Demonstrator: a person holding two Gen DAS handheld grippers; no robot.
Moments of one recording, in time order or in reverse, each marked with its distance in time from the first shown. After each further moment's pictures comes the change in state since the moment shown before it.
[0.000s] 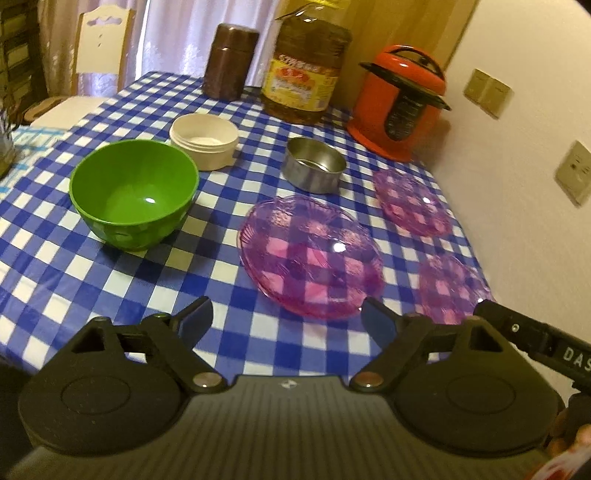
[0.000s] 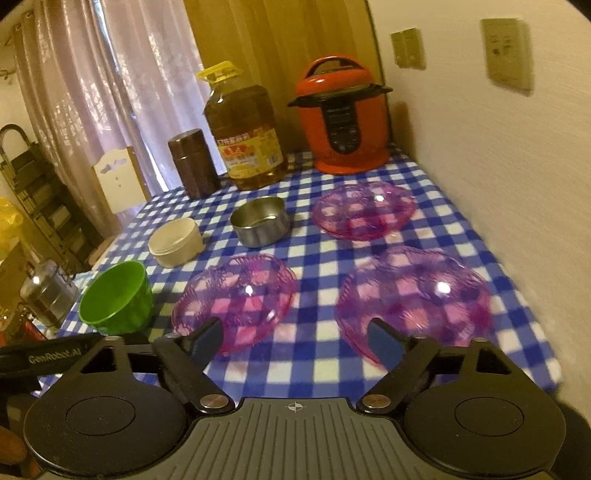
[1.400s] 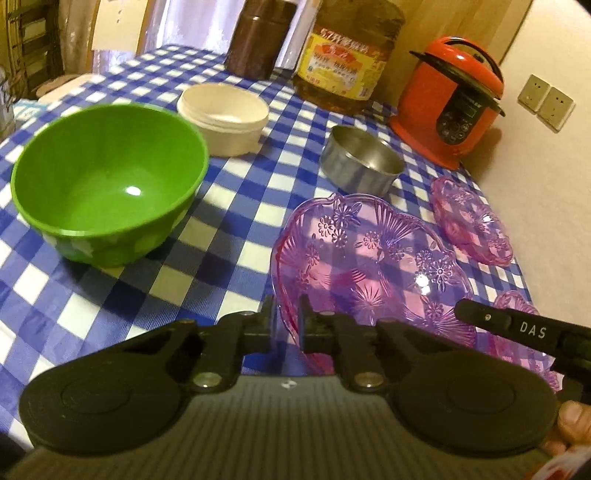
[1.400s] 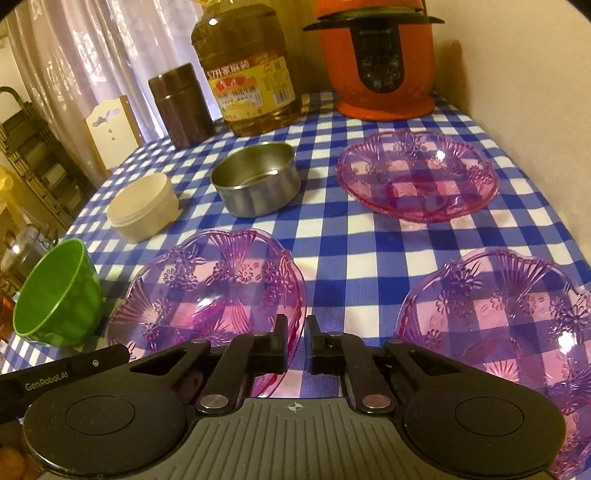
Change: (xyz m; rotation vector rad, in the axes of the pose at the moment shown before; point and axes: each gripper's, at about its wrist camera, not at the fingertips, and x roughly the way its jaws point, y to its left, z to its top) left arm 0.099 0.028 0.018 -0.063 0.009 0.040; right arm 0.163 -0.012 0.024 -0.035 0.153 0.015
